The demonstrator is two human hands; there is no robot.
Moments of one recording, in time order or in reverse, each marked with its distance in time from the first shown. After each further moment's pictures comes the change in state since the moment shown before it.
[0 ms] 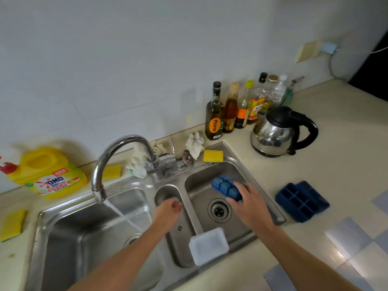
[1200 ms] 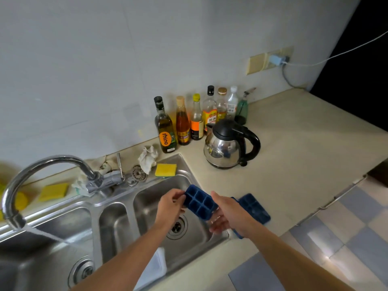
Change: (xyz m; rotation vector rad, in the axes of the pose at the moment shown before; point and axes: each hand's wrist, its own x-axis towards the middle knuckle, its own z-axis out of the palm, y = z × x) left_hand 0.005 0.182 0.127 -0.484 0.015 0.132; right_hand 0.020 0.094 -0.128 0.864 -0.507 0.402
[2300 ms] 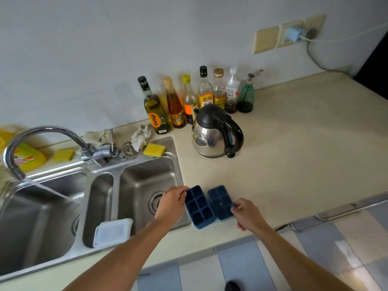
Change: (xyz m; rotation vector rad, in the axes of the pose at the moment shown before) left_hand -0.029 0.009 0.147 0.616 0.138 0.038; right_hand 0.040 0.092 -0.190 -0.492 0.036 -0.018
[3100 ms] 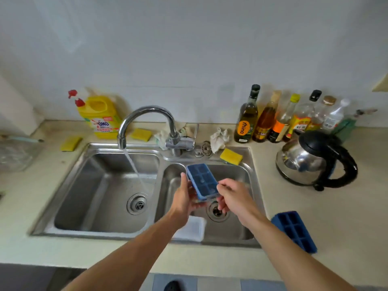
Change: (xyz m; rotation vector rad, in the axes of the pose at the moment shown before) left_hand -0.038 -0.156 -0.169 -1.368 0.098 -0.490; right_hand -0.035 -0.261 0.215 0.110 -0.120 -0.343
